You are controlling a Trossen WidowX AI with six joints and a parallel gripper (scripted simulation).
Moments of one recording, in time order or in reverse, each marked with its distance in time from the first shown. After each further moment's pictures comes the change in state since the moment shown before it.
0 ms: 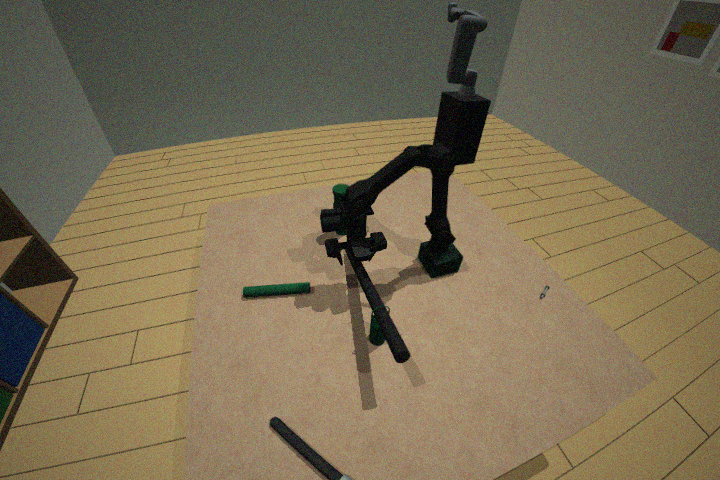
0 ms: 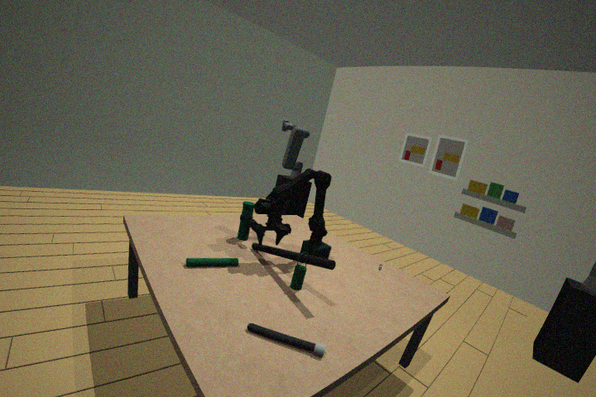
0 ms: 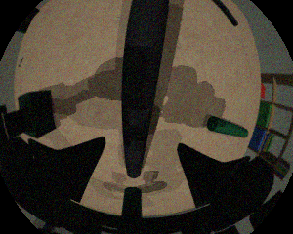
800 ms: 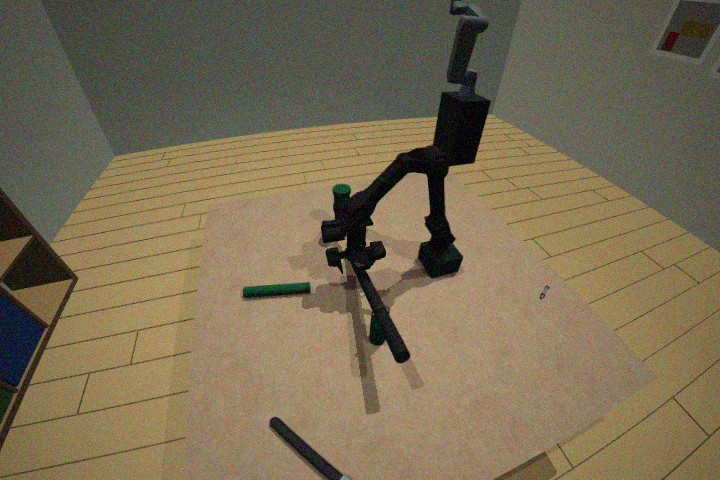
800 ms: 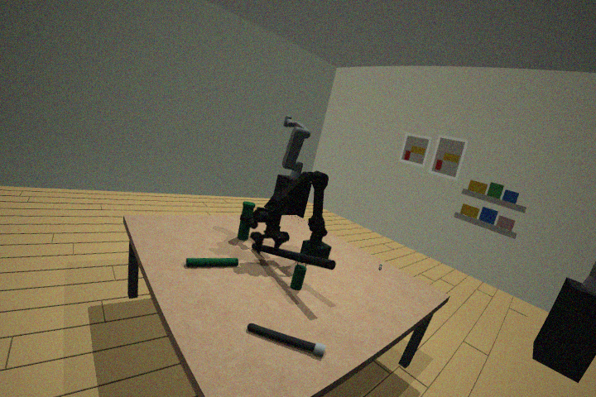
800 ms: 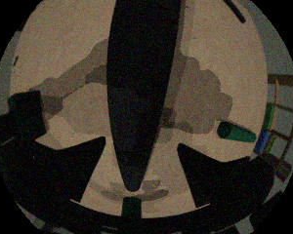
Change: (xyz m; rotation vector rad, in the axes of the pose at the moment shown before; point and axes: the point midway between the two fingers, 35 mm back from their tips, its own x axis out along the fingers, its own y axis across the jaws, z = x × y) arm 0.039 0.001 0.000 -0.003 0.000 0.001
